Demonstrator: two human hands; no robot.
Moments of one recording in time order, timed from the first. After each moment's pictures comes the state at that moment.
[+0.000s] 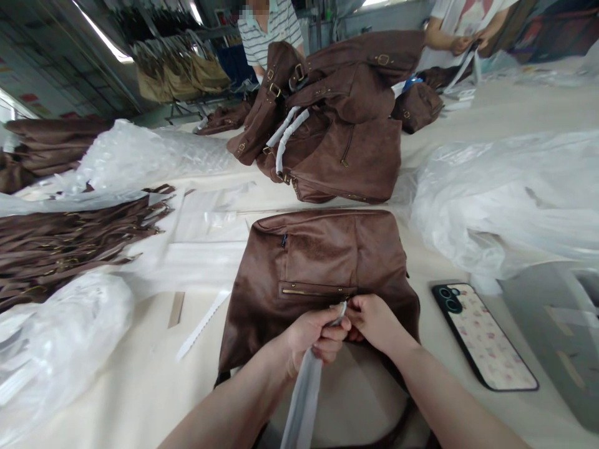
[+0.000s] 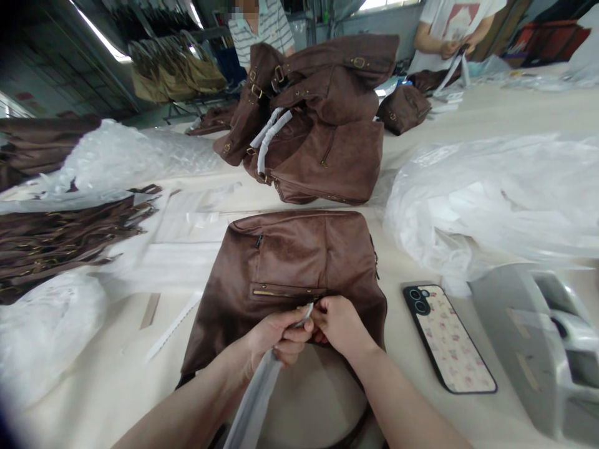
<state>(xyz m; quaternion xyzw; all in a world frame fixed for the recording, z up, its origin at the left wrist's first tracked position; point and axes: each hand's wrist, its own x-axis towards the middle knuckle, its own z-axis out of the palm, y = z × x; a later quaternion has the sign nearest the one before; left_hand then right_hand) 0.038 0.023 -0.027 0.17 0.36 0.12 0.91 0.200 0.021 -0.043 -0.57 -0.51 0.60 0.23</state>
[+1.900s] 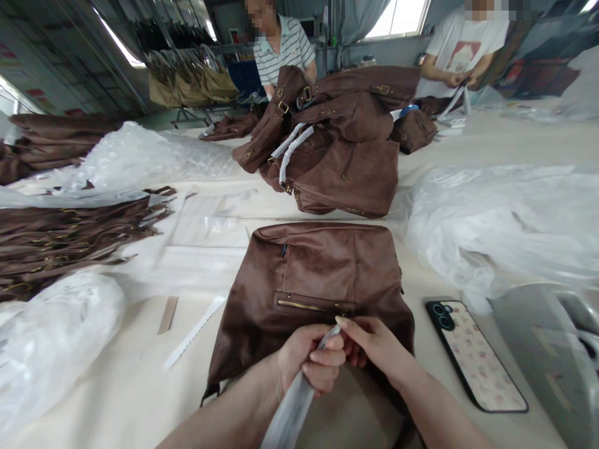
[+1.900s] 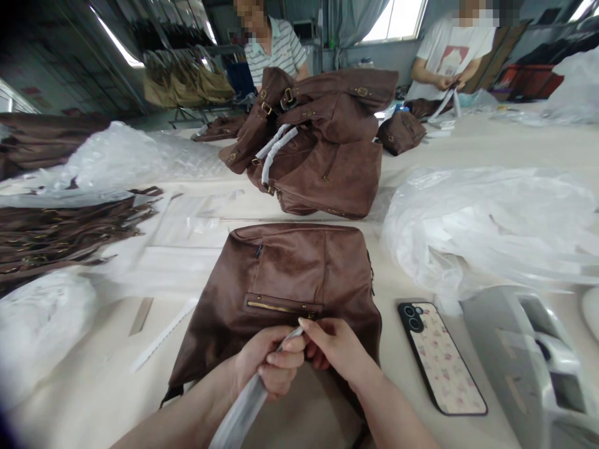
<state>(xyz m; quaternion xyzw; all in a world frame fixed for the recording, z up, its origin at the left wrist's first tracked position) 0.034 0.017 -0.011 0.06 0.20 0.12 0.97 0.203 0.007 -0.030 -0.53 -0.45 0.66 0.26</state>
